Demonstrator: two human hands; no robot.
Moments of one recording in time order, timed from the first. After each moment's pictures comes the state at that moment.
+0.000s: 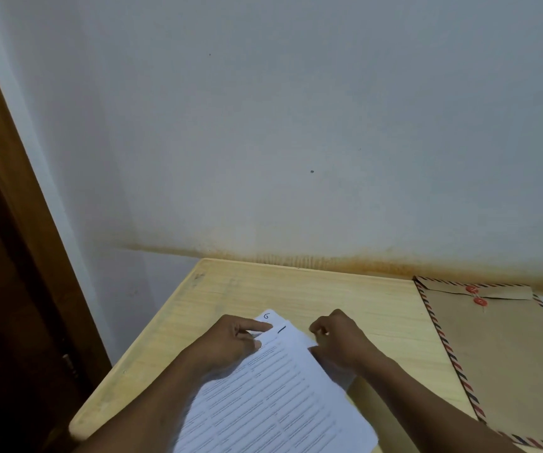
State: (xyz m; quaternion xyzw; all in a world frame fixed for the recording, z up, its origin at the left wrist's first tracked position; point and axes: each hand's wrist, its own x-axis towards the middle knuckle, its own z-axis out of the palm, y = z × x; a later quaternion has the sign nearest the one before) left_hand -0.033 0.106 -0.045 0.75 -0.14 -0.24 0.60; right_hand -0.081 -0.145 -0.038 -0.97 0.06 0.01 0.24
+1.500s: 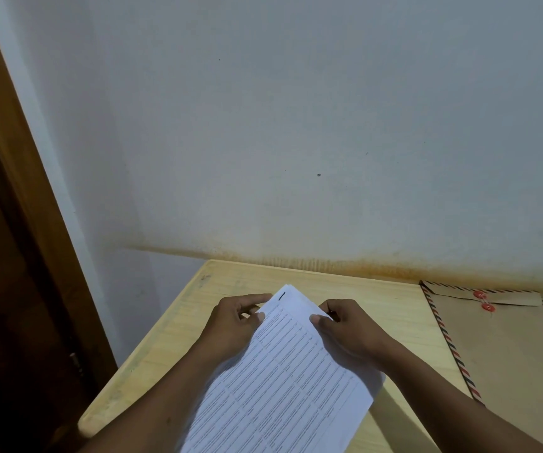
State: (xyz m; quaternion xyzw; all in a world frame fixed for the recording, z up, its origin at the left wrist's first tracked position) left_hand -0.037 0.096 -0.015 0.81 -0.13 -0.02 0.58; right_hand -0.095 -0.141 0.006 -0.90 0.02 -0.02 0.43
